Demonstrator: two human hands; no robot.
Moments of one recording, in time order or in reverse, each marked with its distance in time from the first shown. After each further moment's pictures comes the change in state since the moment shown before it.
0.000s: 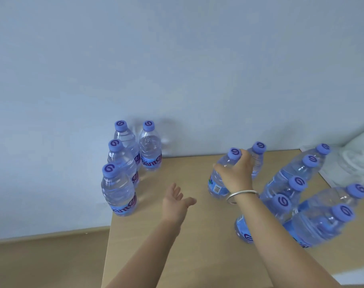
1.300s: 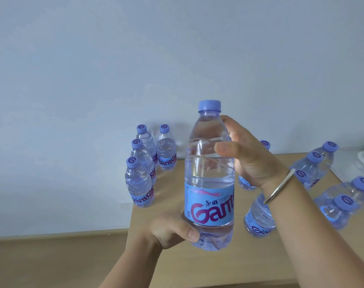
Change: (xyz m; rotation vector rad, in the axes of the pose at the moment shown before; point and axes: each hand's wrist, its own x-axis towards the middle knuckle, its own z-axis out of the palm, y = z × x) left_hand -0.123 0.062 -0.042 -0.031 -1.072 0.332; right_hand -0.064 -0.107 -0.086 0.739 -1.077 -0.306
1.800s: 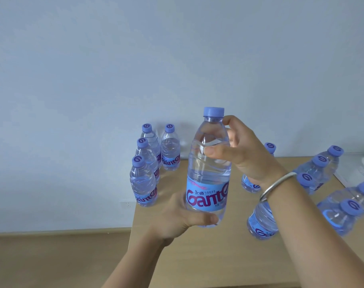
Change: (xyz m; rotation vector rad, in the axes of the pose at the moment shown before) left_hand -0.002 0.003 0.000 0.291 0.481 -0.074; right_hand 0.013 0.006 0.007 -0.228 0.214 0.019
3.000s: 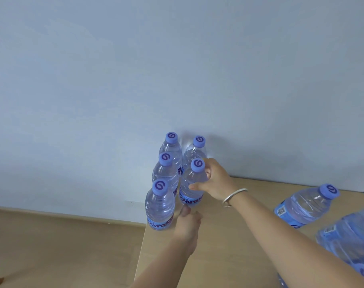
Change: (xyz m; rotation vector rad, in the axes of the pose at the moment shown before) left_hand 0.103 -0.112 -0.069 -0.570 0.619 -0.483; right_hand 0.141 0.167 0.044 -0.408 -0.036 0.265
